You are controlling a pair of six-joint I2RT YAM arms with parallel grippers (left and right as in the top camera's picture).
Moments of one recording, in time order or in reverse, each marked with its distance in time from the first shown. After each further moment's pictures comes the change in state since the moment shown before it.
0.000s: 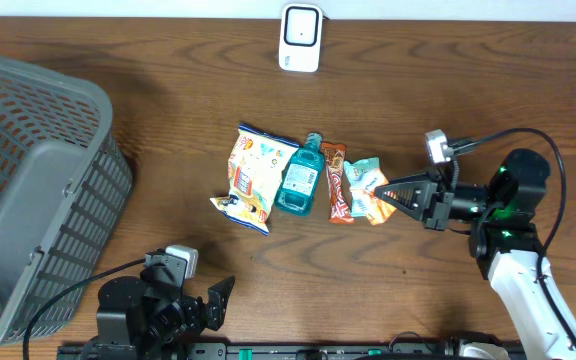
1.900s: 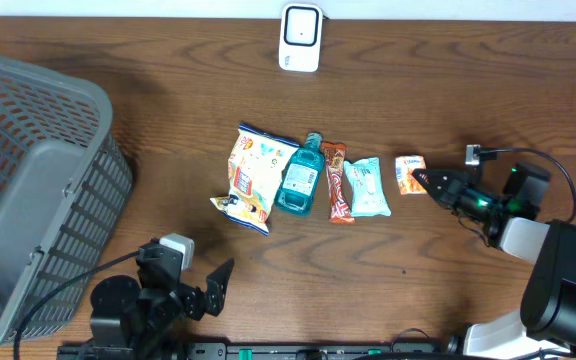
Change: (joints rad) left arm 0.000 0.000 0.000 0.174 0.000 0.000; right arm -0.279 0.518 0.002 -0.026 0.312 -0.048
